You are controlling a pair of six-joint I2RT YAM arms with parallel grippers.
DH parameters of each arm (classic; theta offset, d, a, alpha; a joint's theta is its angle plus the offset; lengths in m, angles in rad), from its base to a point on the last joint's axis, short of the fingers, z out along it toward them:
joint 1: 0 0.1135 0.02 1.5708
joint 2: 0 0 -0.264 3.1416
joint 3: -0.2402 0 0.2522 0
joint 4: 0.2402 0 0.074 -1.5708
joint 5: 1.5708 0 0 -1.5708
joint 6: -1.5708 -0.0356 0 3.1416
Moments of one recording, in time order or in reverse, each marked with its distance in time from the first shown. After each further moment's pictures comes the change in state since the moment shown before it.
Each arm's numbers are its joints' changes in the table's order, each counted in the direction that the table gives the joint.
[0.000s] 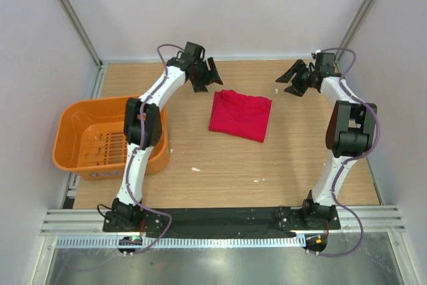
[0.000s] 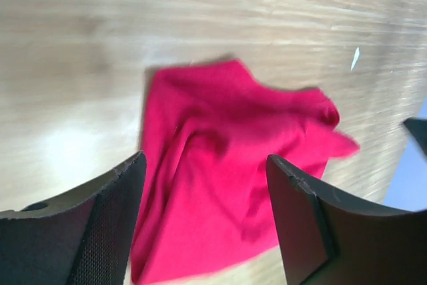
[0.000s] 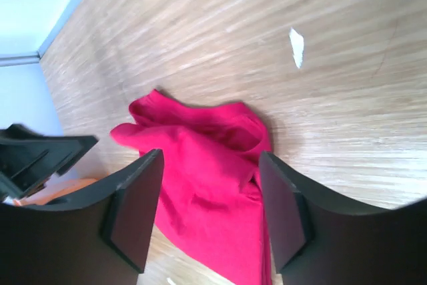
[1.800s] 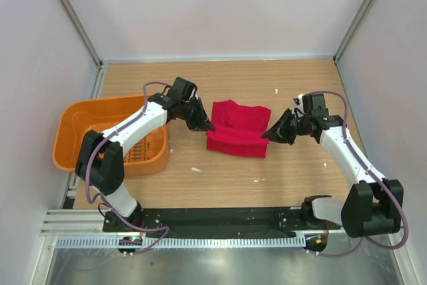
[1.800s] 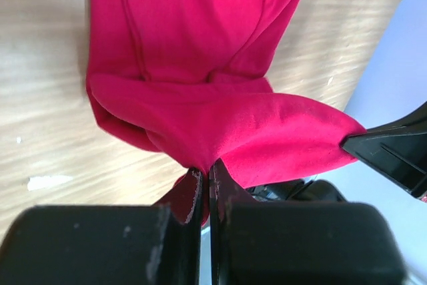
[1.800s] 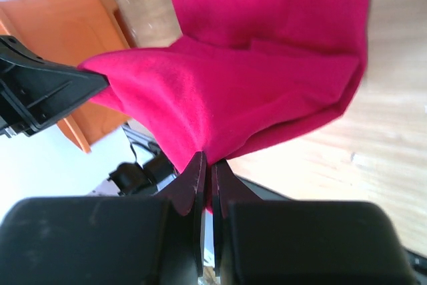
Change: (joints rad) left arm -0.134 0.800 1.015 -0.111 0.129 0.188; right arm 0.209 0.815 0.650 0.334 -0.083 -0.131
